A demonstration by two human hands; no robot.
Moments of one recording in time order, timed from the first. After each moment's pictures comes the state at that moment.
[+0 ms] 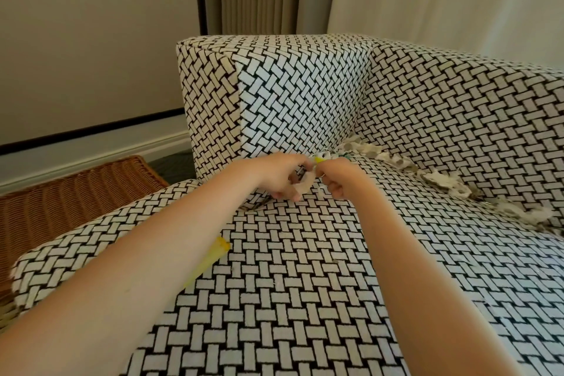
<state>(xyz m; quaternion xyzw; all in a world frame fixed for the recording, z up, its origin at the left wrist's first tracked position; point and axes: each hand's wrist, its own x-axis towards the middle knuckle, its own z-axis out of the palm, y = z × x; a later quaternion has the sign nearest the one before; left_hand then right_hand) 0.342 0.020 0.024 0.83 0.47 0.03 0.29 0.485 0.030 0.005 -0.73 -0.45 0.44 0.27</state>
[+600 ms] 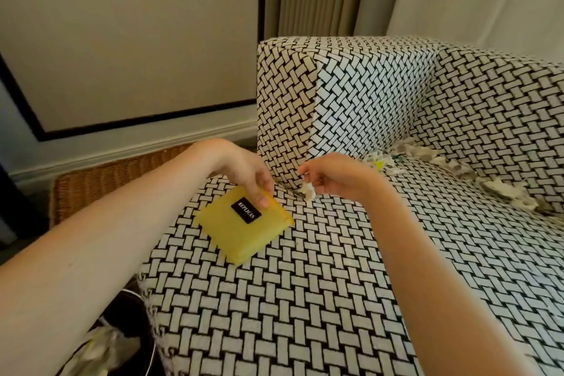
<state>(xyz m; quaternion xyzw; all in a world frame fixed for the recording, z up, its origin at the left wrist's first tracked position) 0.211 -0.023 0.047 0.78 0.52 -0.19 0.29 0.389 -0.024 0.026 -0.56 -0.58 0.55 0.24</state>
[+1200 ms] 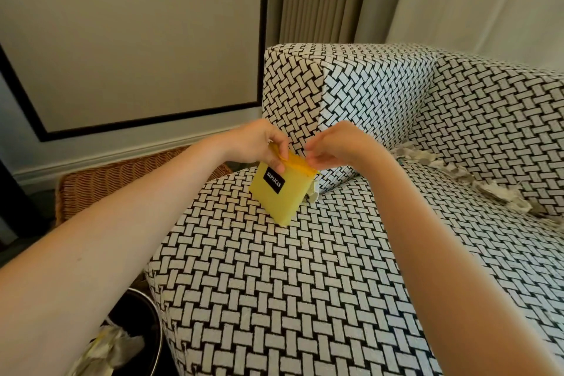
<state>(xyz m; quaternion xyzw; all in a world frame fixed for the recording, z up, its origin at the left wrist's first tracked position) 0.206 -0.027 0.060 0.82 0.48 0.17 0.26 0.378 -0.015 0.068 -0.62 -0.64 0.39 0.25</state>
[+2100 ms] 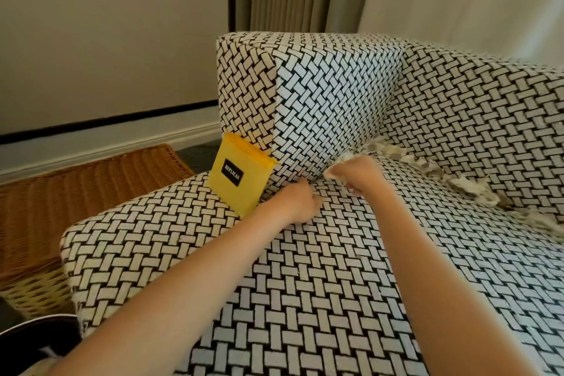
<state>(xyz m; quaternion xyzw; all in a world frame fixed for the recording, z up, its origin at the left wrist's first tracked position) 0.349 -0.011 -0.027 0.73 0.62 0.09 0.27 0.473 0.012 0.000 -0.73 -0.56 0.30 0.26</state>
